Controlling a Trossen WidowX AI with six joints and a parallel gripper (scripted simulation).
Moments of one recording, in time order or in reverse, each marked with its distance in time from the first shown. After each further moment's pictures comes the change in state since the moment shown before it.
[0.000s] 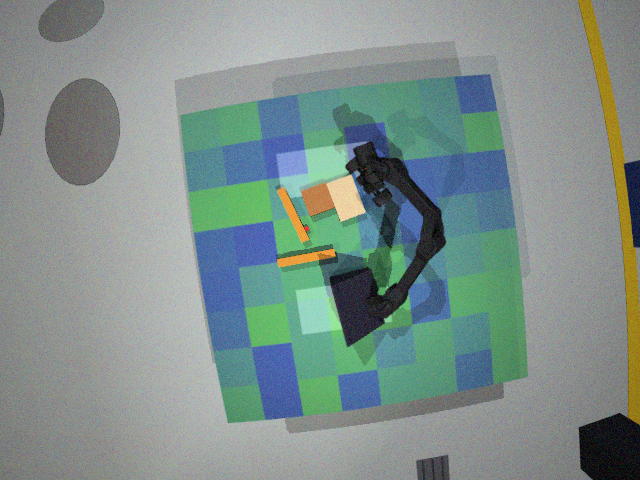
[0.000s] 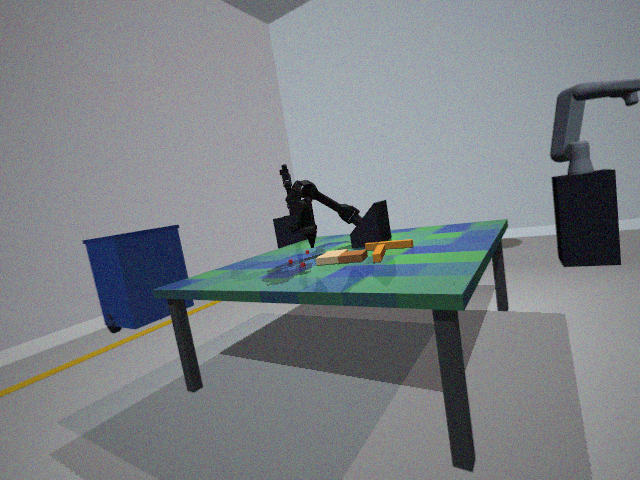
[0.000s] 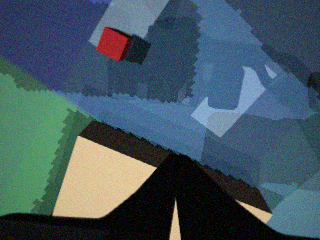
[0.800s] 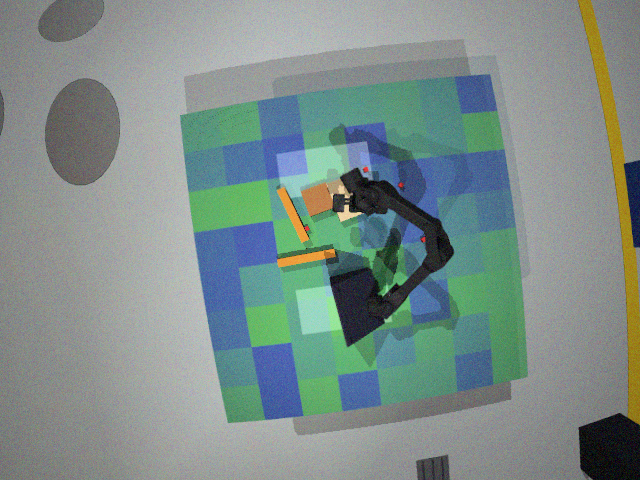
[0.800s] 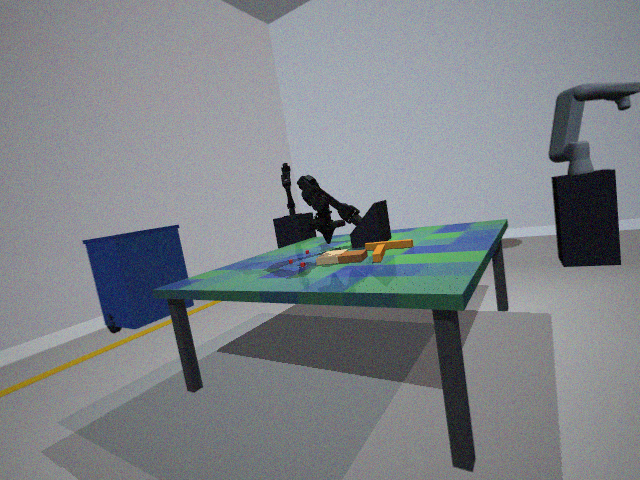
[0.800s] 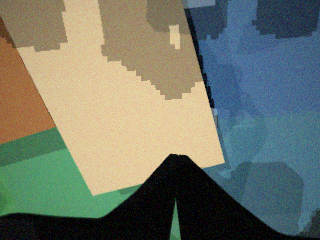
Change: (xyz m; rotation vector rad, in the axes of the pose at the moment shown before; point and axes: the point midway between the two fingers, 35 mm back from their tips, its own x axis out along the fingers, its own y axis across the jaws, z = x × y) arm -0.001 -0.041 -0.075 -0.837 0.007 0.000
